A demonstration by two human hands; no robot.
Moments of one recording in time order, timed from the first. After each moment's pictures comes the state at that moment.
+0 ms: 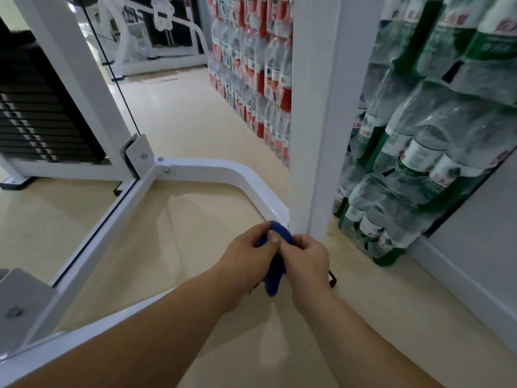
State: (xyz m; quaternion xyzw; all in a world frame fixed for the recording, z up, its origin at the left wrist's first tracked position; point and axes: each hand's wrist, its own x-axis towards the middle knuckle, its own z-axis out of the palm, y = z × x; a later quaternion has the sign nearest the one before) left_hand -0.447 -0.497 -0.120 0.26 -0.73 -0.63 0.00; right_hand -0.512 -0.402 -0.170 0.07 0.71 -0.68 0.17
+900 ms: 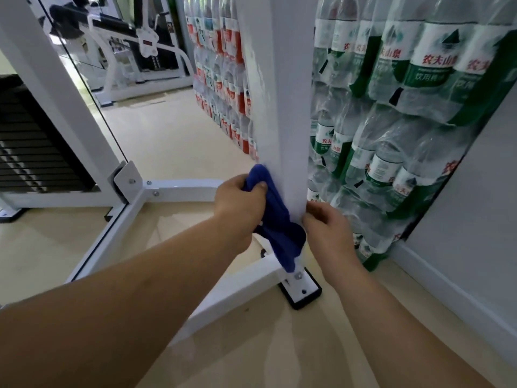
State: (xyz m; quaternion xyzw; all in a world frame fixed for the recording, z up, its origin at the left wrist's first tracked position) left_hand -0.528 -0.484 -0.036 0.32 -0.70 -0.62 0.18; right_hand -0.565 -0.343 -0.100 -0.02 0.75 -0.65 0.09
